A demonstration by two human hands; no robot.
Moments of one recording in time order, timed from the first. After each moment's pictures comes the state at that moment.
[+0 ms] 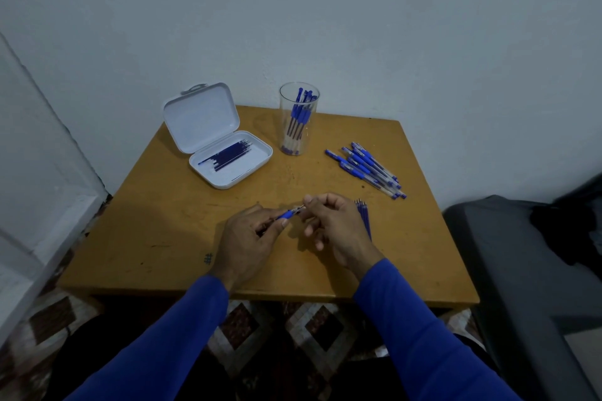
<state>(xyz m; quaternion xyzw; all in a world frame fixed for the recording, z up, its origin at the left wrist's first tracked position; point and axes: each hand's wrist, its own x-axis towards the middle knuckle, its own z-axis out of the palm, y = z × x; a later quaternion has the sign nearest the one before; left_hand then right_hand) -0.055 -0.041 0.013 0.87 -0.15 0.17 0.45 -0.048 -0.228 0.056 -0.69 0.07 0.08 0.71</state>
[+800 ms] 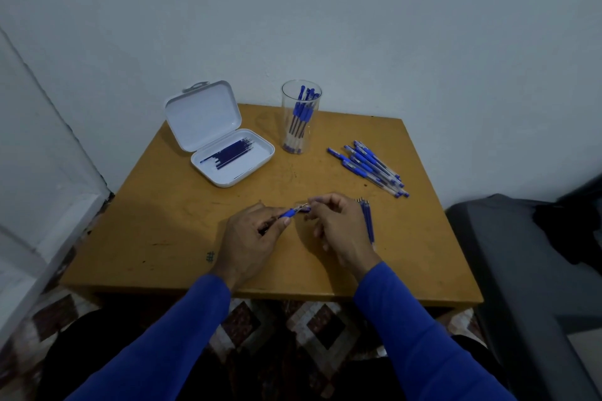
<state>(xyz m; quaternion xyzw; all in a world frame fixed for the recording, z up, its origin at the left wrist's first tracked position) -0.056 -0.041 0.012 0.87 -0.15 0.16 0.44 -0.052 -0.225 0.052 -0.77 0.10 0.02 0.63</state>
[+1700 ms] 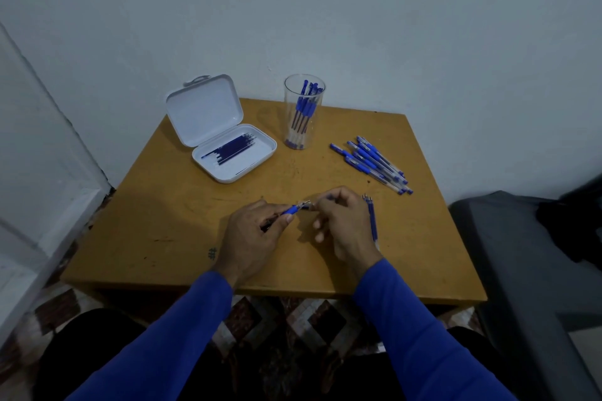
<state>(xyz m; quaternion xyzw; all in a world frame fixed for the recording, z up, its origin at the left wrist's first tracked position) -0.056 -0.040 0.013 0.86 -0.14 0.15 0.46 -0.050 -0.221 0.052 -0.70 0.13 0.01 0.70</state>
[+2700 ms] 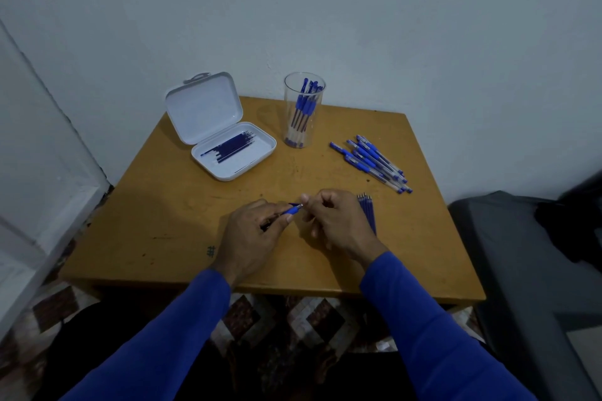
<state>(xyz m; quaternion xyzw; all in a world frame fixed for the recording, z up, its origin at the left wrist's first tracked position) -0.053 -0.039 0.008 0.87 -0.16 0.16 0.45 -0.049 -0.228 0.064 -0.84 0.00 0.08 0.54</state>
